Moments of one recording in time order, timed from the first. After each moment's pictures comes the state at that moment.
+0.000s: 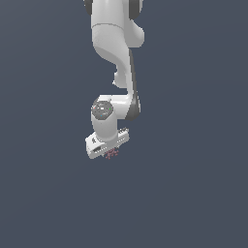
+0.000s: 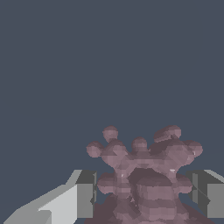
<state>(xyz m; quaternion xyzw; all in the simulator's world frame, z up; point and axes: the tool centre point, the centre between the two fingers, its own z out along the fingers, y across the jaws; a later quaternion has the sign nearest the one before) 0.019 -0.068 0.040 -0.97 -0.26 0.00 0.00</state>
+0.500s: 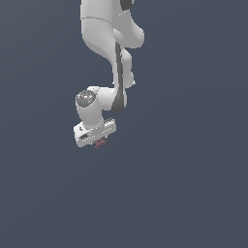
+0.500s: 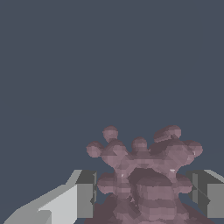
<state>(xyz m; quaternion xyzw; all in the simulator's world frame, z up) -0.038 -0.131 0.040 -0.97 -0.26 0.00 0.00</state>
